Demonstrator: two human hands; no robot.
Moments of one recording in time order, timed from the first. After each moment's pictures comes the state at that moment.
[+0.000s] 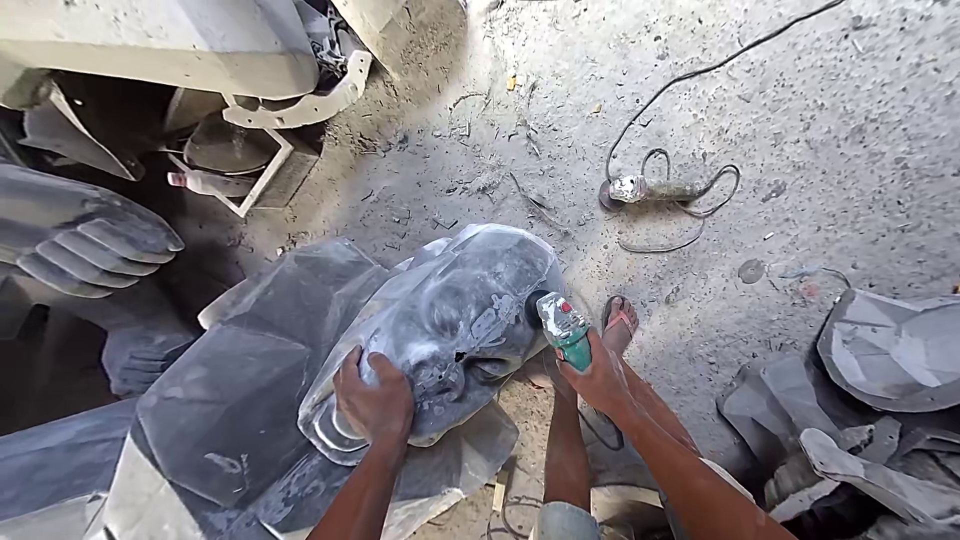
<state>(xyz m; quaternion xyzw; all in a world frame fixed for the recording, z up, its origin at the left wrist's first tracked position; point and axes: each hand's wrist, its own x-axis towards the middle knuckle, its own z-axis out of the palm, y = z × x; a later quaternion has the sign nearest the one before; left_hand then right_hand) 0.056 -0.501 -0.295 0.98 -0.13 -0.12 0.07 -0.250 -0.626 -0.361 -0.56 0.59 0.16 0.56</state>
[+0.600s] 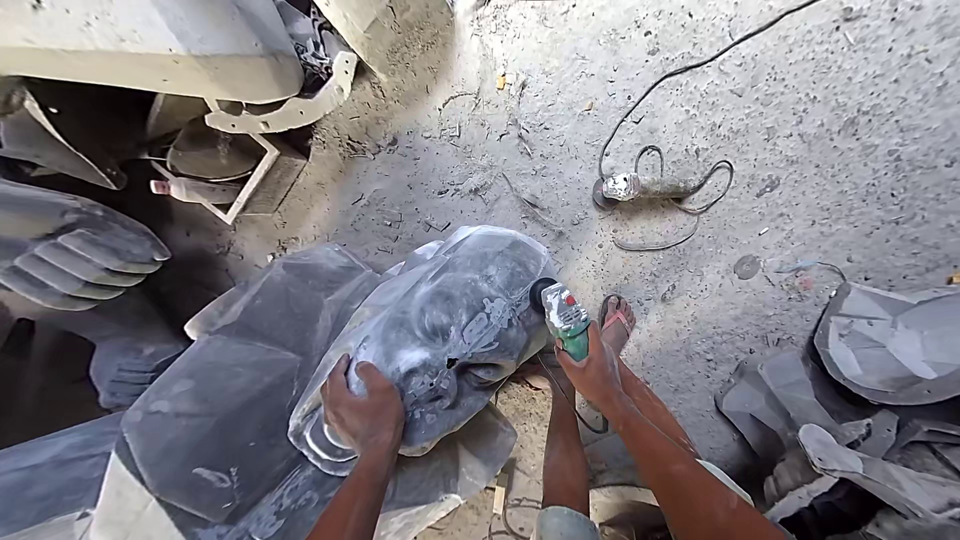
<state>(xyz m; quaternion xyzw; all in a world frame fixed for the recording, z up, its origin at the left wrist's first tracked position) 0.056 -0.502 -0.297 0.98 -0.12 -0.12 0.06 -0.248 -0.621 -0.387 -0.57 0.64 0.10 0.51</state>
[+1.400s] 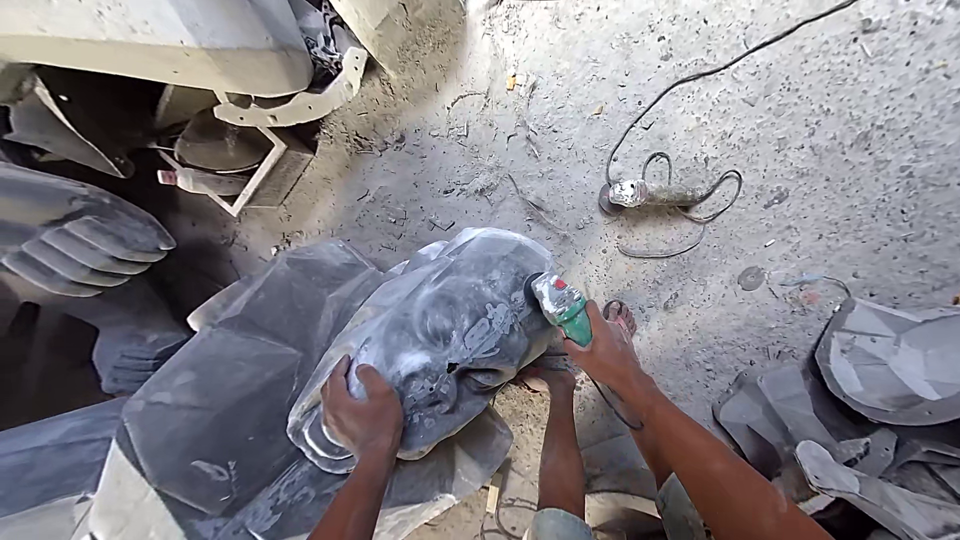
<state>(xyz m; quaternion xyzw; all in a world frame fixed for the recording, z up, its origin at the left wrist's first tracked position) 0.058 -0.499 -0.298 0.98 -0.13 -0.11 0.06 -0.236 -0.695 -0.369 -0.67 0.54 0.20 0.47</state>
